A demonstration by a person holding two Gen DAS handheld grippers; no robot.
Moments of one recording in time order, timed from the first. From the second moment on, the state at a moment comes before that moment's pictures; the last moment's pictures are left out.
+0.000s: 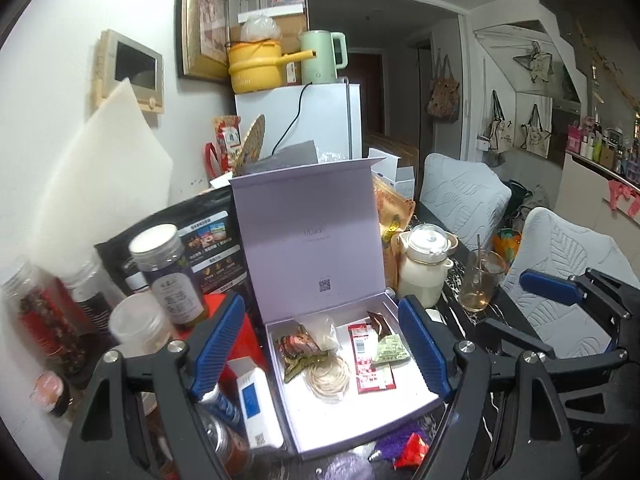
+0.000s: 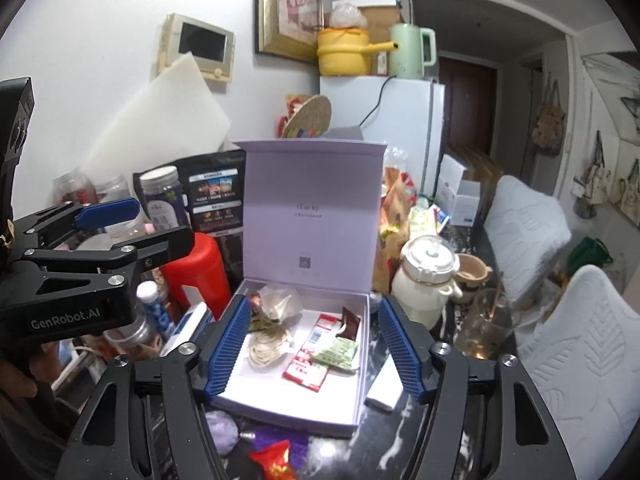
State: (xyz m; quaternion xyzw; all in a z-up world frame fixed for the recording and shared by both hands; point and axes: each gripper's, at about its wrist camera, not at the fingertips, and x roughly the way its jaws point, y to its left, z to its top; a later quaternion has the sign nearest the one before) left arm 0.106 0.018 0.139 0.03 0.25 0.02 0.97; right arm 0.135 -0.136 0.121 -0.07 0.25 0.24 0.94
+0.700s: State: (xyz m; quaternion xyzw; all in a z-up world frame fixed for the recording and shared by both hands) left arm 0.019 0.030 0.118 0.02 0.26 -0.02 0.97; right arm 0.023 -0.145 0.113 -0.05 0.23 0.25 0.94
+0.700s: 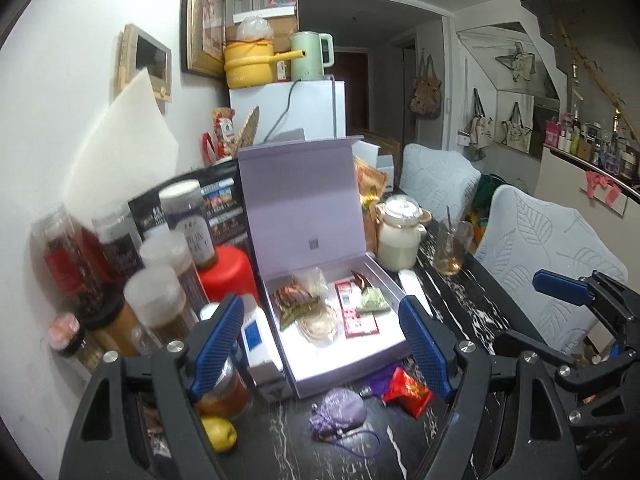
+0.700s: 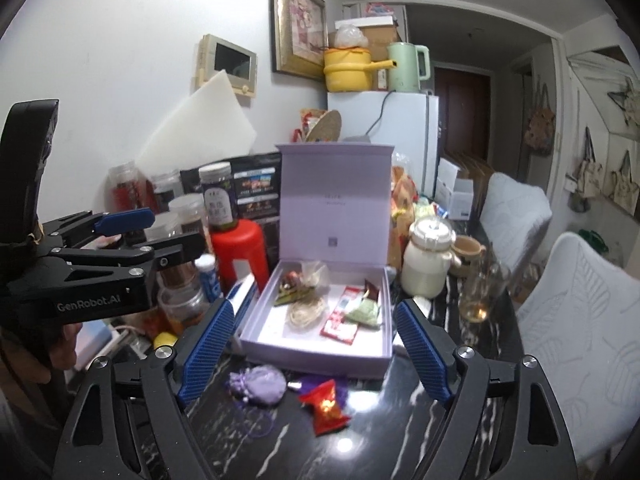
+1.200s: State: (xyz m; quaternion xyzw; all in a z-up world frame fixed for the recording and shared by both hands) left arm 0.016 0.035 0.059 0.00 0.31 -0.06 0.95; right arm 0.025 -0.150 0.051 -0.01 0.29 0.24 0.93
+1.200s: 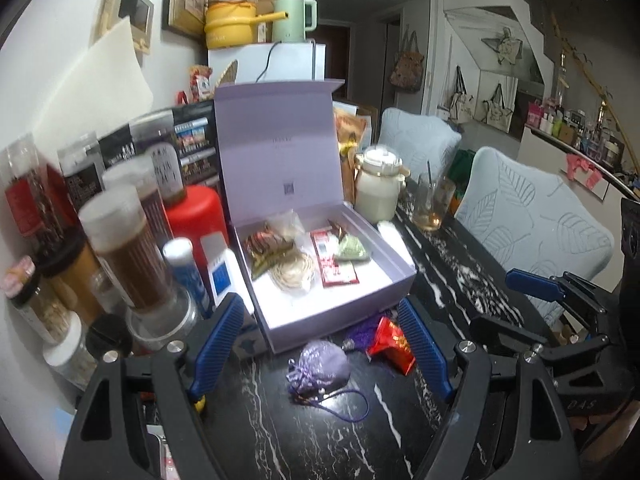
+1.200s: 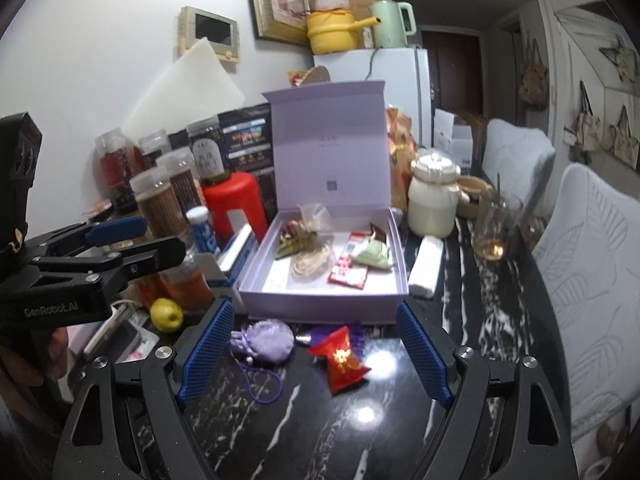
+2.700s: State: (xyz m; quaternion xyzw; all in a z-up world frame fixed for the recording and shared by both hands) left arm 0.082 0.049 -0.079 -0.09 0.46 -0.06 0.88; right arm 0.107 -0.132 -0.093 -0.06 0.44 0.23 0.87
